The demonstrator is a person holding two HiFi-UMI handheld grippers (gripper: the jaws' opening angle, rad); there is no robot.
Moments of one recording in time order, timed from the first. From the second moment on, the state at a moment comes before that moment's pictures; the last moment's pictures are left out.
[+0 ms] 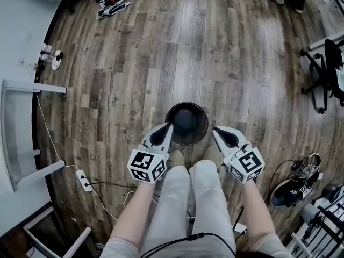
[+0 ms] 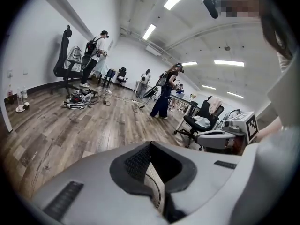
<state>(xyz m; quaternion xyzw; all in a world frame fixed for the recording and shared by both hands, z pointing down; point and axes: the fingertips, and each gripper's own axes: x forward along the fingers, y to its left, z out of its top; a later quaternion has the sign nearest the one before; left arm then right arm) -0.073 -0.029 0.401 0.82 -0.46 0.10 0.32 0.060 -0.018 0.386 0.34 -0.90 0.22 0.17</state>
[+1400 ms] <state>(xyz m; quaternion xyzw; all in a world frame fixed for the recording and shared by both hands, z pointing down) -0.066 0.017 0.058 0.90 -0.40 0.02 0.14 0.039 0.022 0.061 0.39 -0.91 0.15 0.03</state>
